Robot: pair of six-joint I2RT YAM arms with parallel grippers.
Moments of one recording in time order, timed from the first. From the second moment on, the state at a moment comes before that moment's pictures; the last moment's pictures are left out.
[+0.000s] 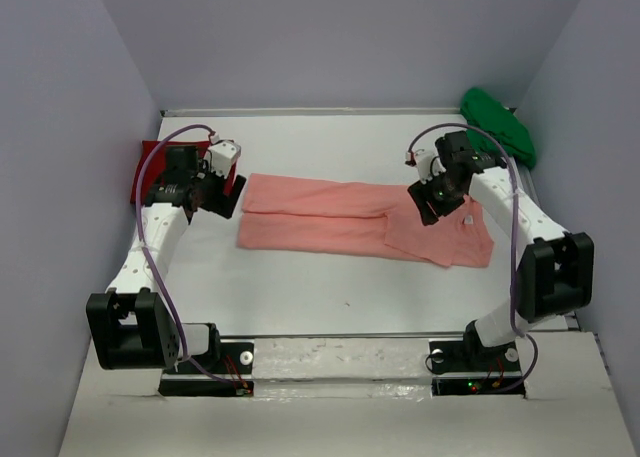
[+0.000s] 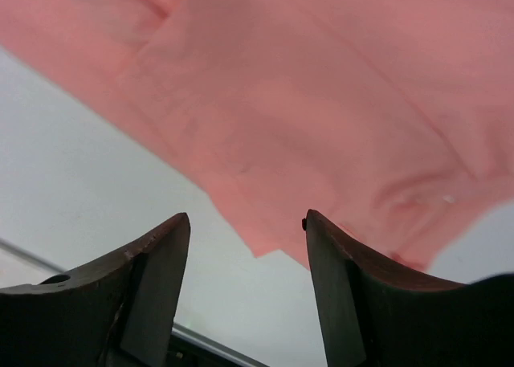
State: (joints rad) left arm -0.01 1.28 1.04 -0.55 0.15 0.43; right arm 0.21 1.64 1.32 -1.02 -0.27 -0.40
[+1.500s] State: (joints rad) left arm -0.13 2.05 1.56 -0.73 0.57 0.61; right arm 0.14 1.79 1.20 -0.85 0.28 -0.20
